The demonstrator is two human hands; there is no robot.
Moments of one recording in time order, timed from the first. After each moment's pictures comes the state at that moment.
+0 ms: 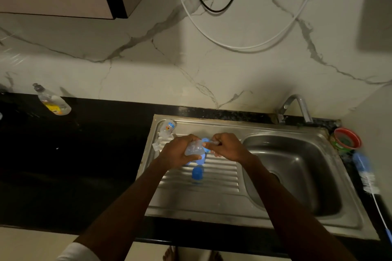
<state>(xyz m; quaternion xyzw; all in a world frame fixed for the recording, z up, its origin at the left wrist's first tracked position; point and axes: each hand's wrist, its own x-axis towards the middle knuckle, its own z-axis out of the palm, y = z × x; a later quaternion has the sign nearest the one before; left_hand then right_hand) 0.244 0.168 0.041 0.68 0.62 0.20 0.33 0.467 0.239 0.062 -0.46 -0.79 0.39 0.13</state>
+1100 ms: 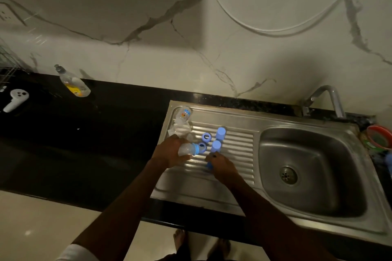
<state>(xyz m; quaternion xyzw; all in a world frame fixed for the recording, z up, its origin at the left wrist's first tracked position) 0.188 0.122 -0.001 0.64 0.71 0.12 0.25 0.421 0.174 -0.073 -0.42 -0.88 0.20 -0.09</state>
